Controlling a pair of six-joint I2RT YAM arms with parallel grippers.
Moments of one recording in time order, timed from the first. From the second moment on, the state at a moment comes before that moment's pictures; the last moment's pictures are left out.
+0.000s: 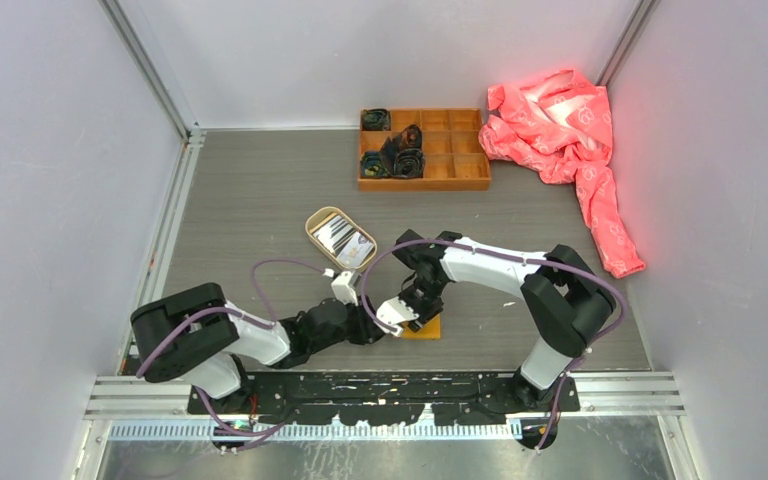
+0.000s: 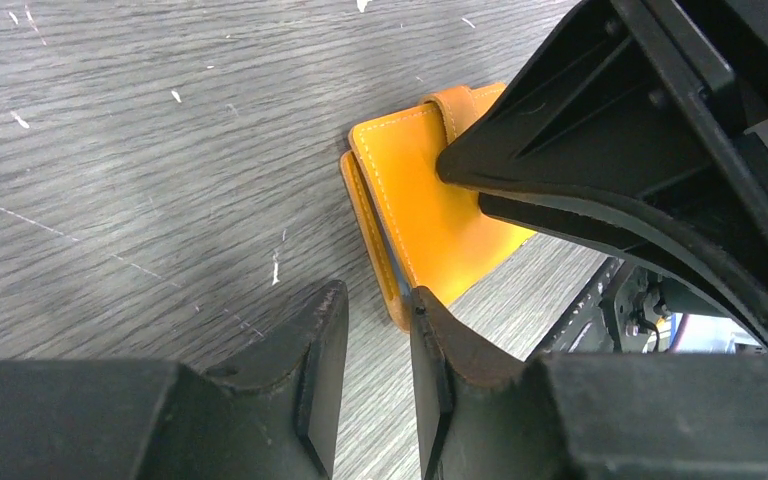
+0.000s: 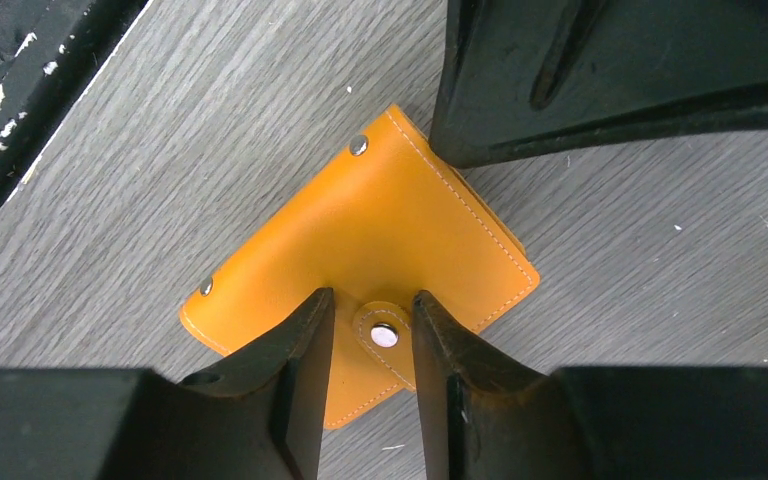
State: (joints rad) left arm -1.09 1.52 0.26 0.80 -0.13 -0.94; right arm 0.78 1.66 1.00 -0.85 -0.47 -1.57
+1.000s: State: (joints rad) left arm -1.09 1.28 0.19 0.74 -0.14 -0.84; right arm 0.63 1.58 0.98 -0.82 -0.56 -1.39
